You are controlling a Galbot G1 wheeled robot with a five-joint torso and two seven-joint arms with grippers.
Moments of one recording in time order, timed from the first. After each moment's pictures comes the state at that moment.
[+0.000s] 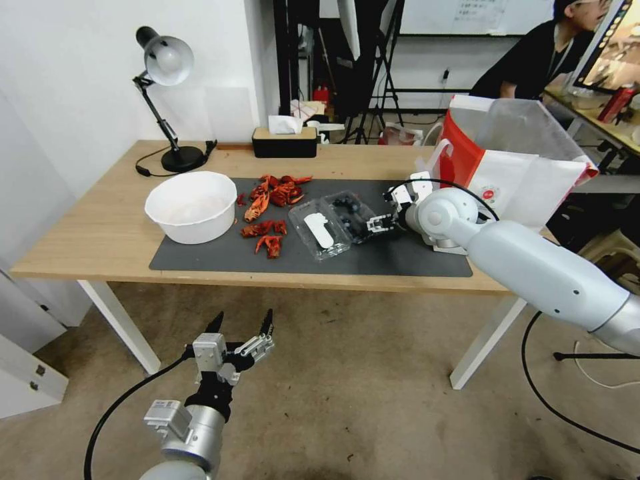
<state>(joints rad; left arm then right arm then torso) 1.81 -1.50 -0.46 -2.27 -0.29 0.07 0.04 -0.09 0.86 -0.57 1.49 1.44 -0.74 0.54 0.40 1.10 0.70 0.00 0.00</state>
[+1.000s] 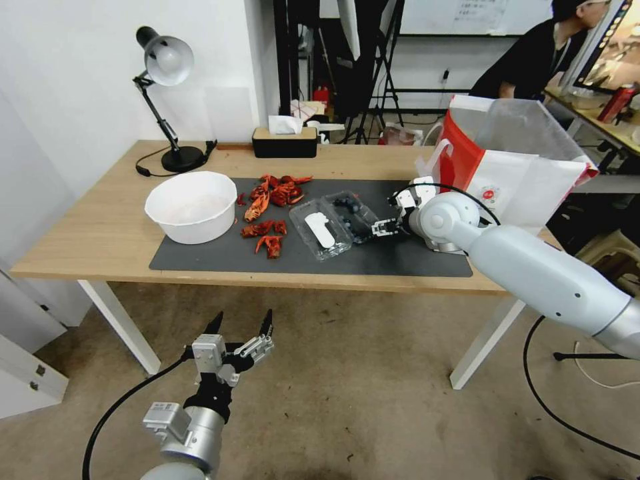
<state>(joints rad) 1.82 -1.49 -0.46 -2.26 -0.29 0.05 0.05 -0.11 0.85 -0.56 1.50 1.48 -0.74 0.61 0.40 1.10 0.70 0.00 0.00</state>
